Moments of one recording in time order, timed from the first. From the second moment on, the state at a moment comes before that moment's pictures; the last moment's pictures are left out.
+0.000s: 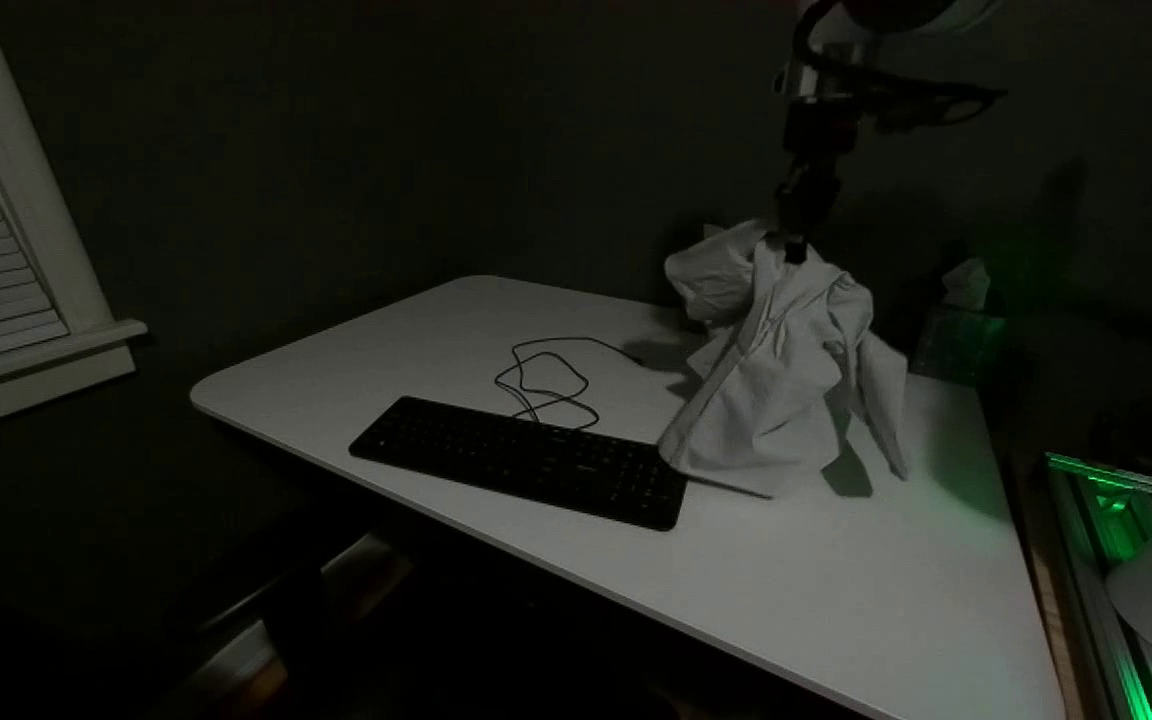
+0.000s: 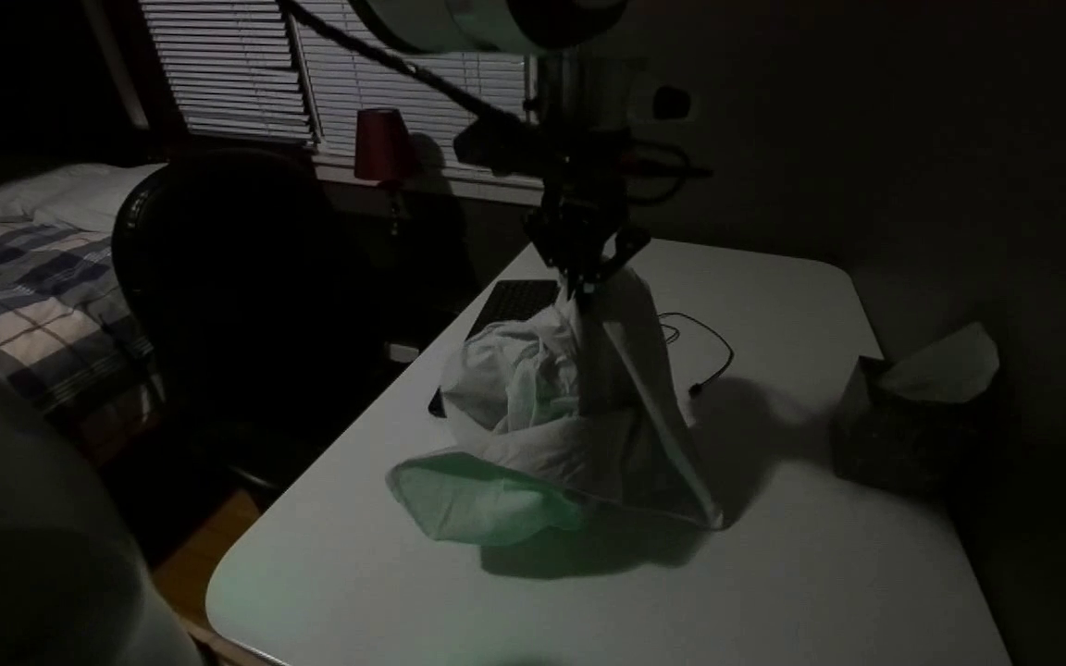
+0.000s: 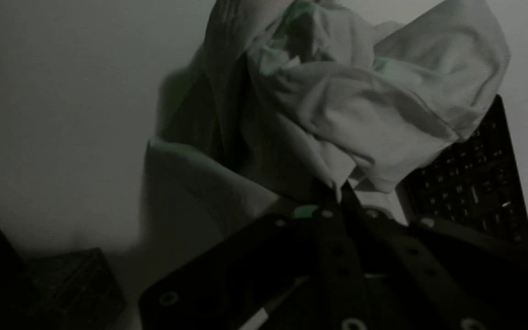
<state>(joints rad) -0.19 -0.37 -0.13 -2.51 -0.08 2.18 -0.05</state>
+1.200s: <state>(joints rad) -0.72 -0.46 0.09 -2.68 -0.69 2.53 0.83</state>
